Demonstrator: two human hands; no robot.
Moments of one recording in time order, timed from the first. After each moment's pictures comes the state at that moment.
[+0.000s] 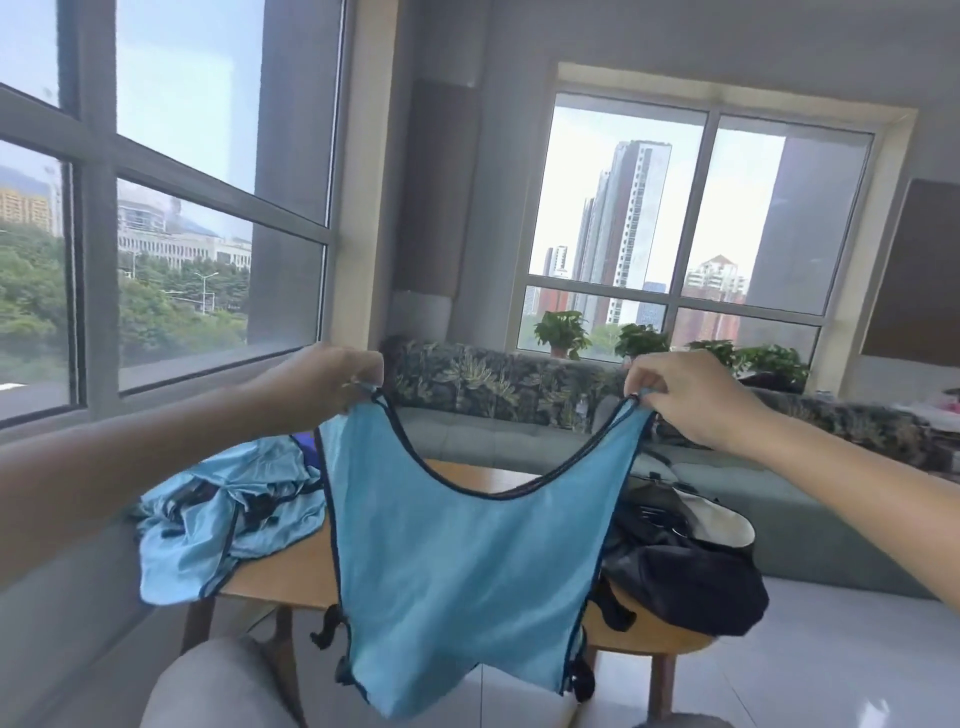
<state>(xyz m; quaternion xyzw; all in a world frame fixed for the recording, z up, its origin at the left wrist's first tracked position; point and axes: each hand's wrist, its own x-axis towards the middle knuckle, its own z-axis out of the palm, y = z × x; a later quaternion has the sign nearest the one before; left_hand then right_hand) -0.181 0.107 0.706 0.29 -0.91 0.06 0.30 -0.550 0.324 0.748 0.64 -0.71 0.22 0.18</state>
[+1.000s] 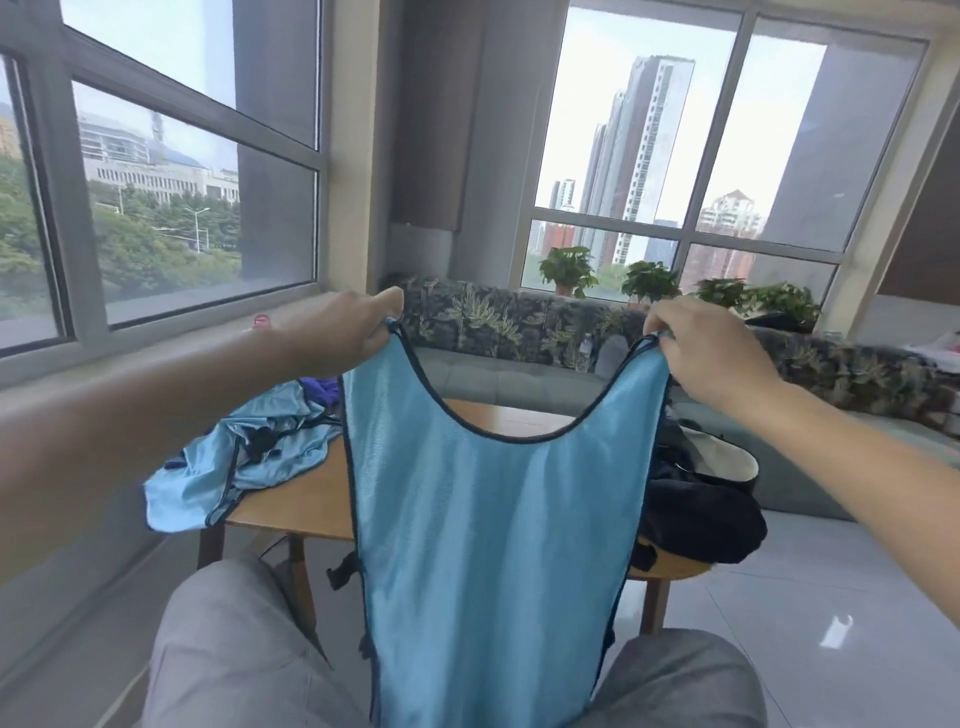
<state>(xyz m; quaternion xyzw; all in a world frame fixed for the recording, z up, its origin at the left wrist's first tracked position) -0.216 0.079 0.679 0.31 -0.91 0.13 0.24 -0.578 0.297 0.705 0.62 -0.69 0.22 0.31</state>
